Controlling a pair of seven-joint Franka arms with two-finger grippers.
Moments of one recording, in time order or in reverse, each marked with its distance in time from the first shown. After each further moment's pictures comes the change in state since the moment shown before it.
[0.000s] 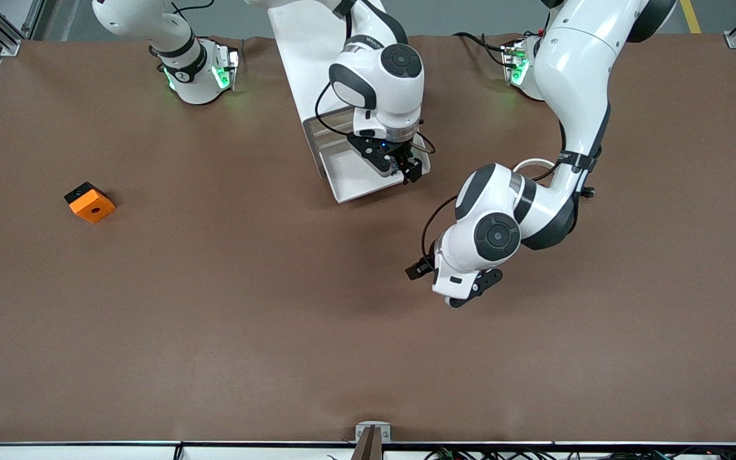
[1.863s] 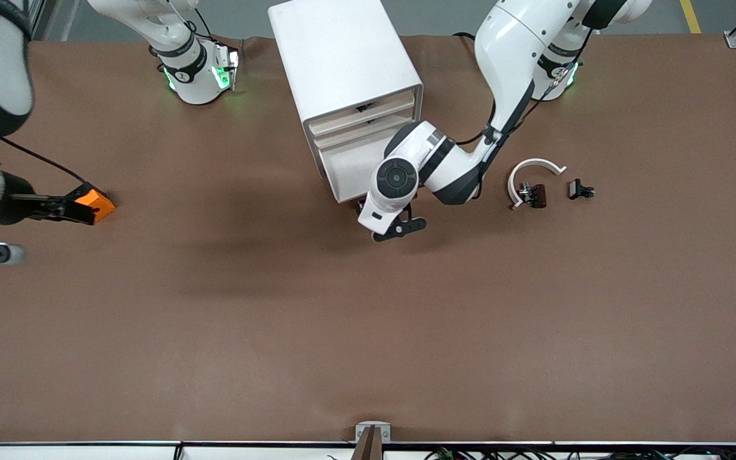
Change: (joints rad) left arm -0.196 -0.046 -0.094 -0.246 0.032 0.101 -0.002; right arm -1.006 -0.286 -0.015 0.178 0.019 -0.660 -1.781
